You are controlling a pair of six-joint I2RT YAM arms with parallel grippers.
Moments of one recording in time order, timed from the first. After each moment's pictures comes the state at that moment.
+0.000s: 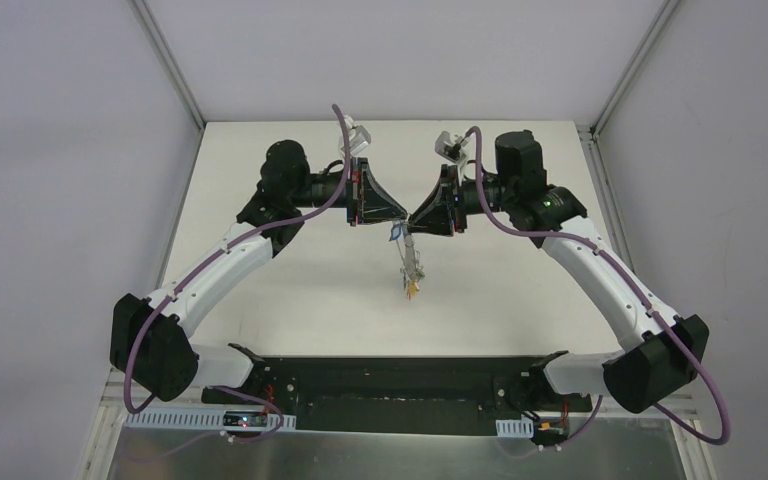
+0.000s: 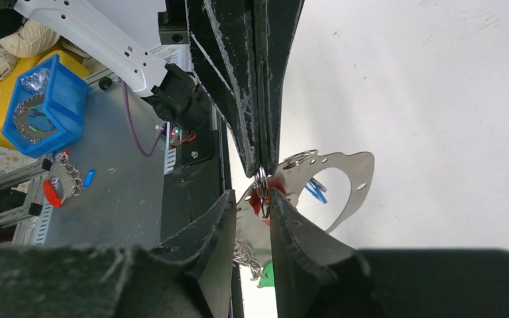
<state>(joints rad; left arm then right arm) -0.51 1.31 1.08 0.26 1.00 -0.53 0.50 1.31 1.28 -0.43 -1.03 -0.01</state>
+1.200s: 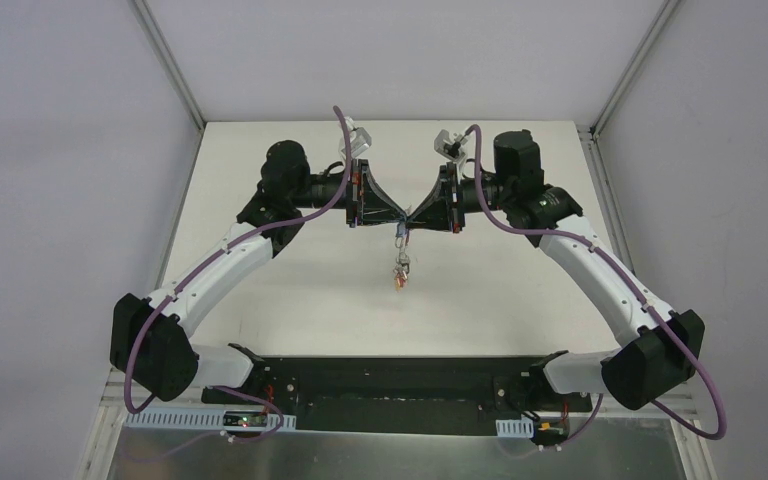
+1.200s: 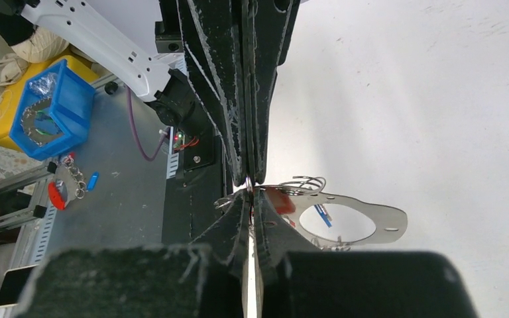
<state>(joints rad) -0.50 1.31 1.08 0.25 1.02 -0.51 0.49 1.33 1.26 -0.35 -1.06 0.03</state>
